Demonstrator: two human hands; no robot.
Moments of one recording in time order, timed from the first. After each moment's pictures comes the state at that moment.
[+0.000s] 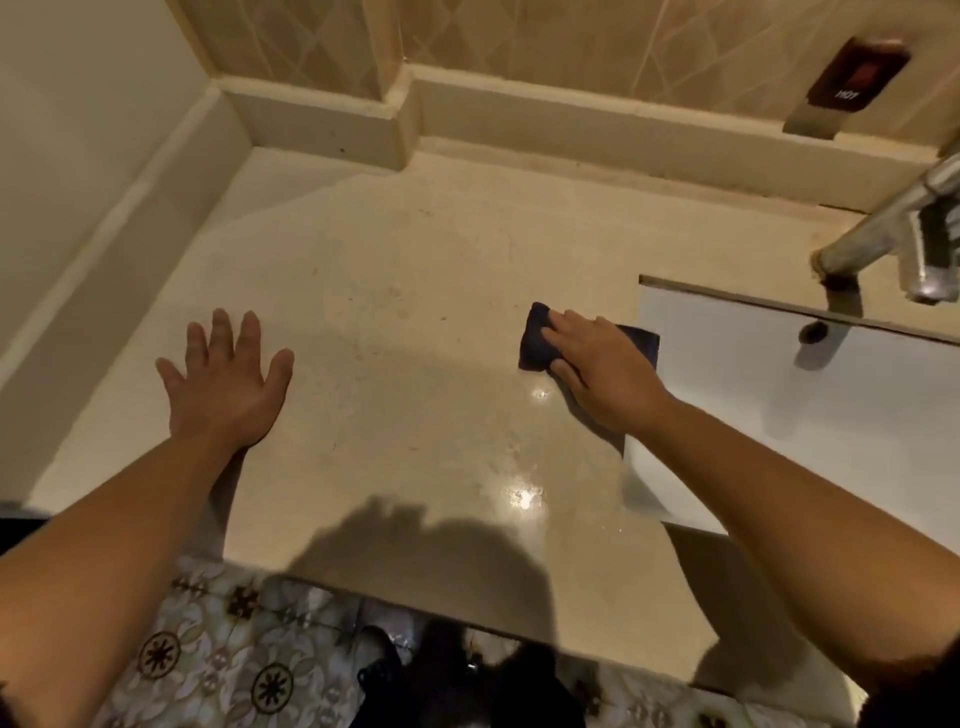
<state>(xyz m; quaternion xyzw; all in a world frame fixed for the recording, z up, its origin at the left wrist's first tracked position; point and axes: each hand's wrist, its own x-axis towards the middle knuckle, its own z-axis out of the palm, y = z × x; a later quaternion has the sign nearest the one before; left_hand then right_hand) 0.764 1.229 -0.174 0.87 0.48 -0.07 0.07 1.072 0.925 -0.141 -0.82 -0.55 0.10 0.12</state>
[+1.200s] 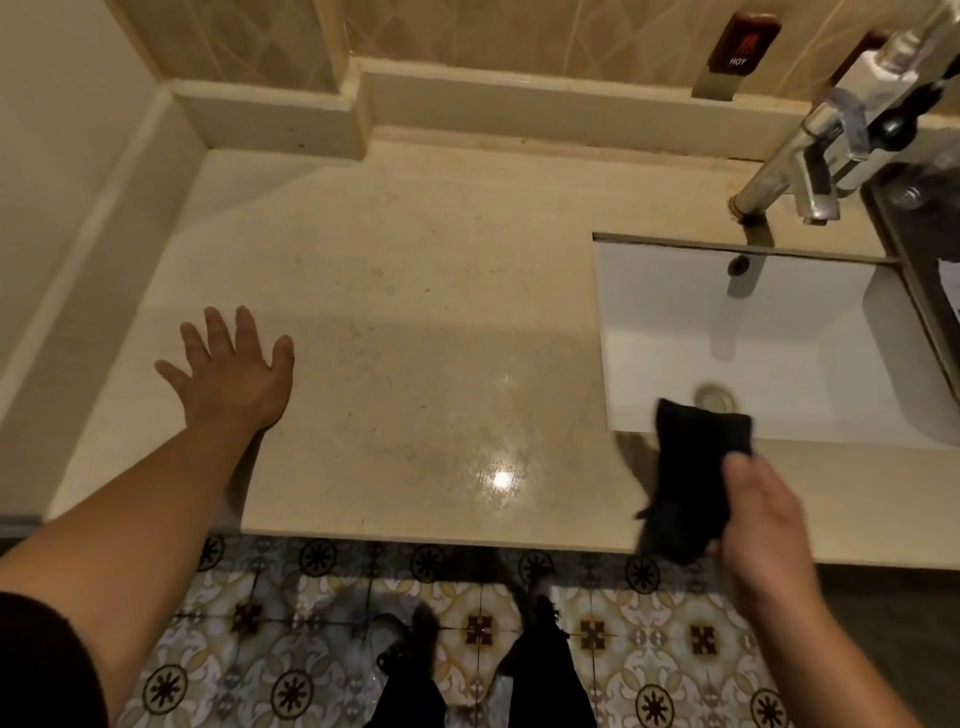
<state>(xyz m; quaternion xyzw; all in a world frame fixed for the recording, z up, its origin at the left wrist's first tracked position) 0.764 1.225 -0.165 0.87 0.47 -0.09 0.10 0.884 0.756 -0.067 -0.80 0.09 0.16 0.58</state>
